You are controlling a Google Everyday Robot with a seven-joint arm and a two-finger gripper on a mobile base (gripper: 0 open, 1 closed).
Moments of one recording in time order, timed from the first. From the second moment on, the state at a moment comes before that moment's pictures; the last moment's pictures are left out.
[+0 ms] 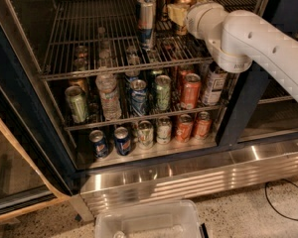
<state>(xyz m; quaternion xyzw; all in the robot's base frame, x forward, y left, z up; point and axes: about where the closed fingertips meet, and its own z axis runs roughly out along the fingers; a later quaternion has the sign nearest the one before) 0.802 -0.121 0.992 -0.17 0.68 0.07 0.71</state>
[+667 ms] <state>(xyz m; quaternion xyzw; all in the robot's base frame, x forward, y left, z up) 0.778 -0.114 0.996 -0.17 0.68 0.08 0.71</state>
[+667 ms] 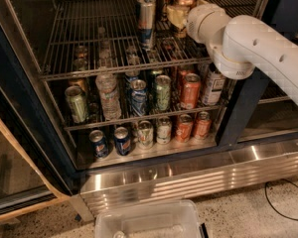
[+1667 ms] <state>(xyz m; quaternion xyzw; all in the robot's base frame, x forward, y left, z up) 0.739 -0.104 0.996 -0.14 0.68 0.09 0.72</state>
